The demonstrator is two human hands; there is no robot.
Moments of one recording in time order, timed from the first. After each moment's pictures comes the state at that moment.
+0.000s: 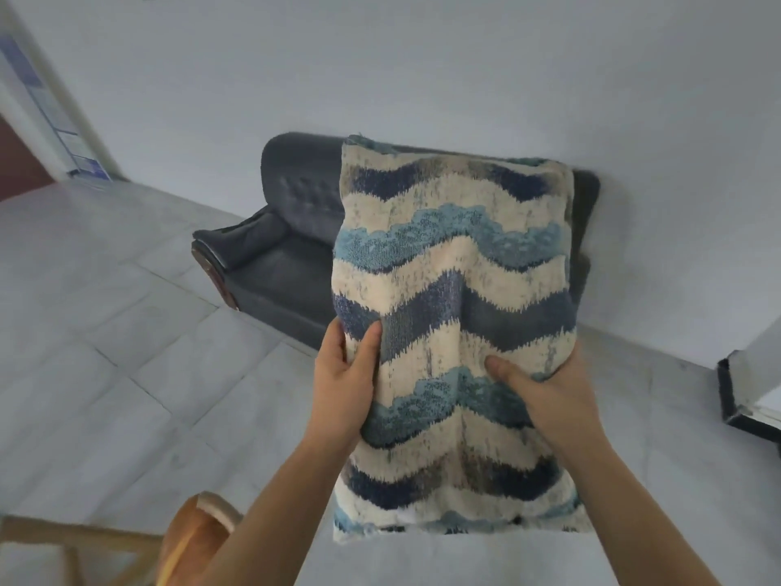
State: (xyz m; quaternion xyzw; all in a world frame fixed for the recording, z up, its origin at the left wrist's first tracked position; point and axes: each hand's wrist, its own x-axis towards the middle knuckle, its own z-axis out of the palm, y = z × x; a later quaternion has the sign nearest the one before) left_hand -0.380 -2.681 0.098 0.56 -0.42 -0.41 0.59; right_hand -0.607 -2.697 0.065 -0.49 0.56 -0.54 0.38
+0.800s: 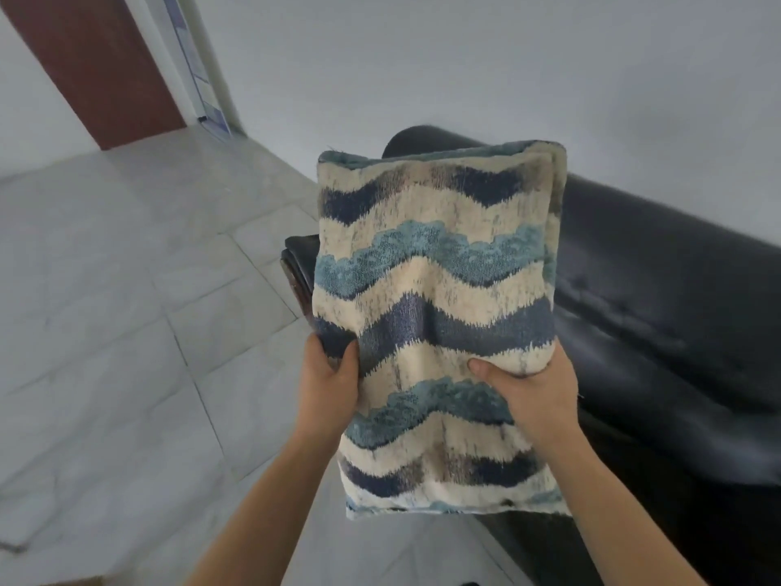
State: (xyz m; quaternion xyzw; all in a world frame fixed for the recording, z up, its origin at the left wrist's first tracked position) left_hand -0.002 -3.201 0.056 0.74 -0.28 -0.27 0.55; right_hand -0.225 -3.288 0.045 -0.58 0.49 -0.47 0.45
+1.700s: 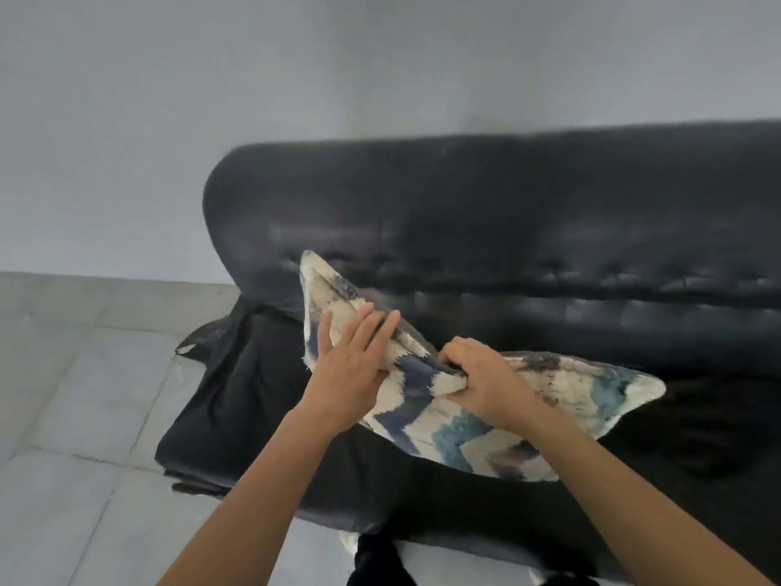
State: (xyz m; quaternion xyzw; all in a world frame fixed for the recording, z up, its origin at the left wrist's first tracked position) left_hand 0.288 -3.854 -0.059 0.40 -0.91 0.05 0.03; right_hand 0.065 -3.784 -0.081 -0.69 0.61 -0.24 0.30
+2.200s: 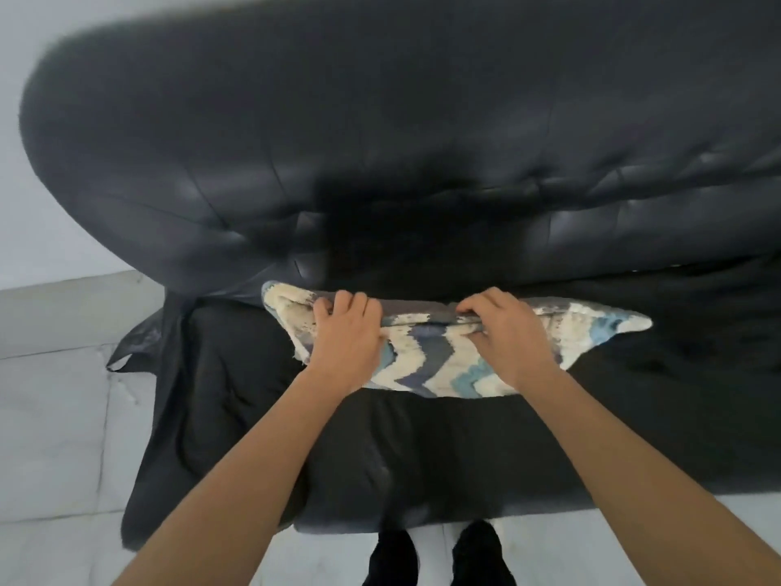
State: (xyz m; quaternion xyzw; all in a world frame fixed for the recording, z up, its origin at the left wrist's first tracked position) left_hand 0.329 -4.031 -0.254 0.35 -0.93 -0.02 -0.11; right_hand 0.120 -3.897 -0.269 -0.56 0.79 -0.15 0.19
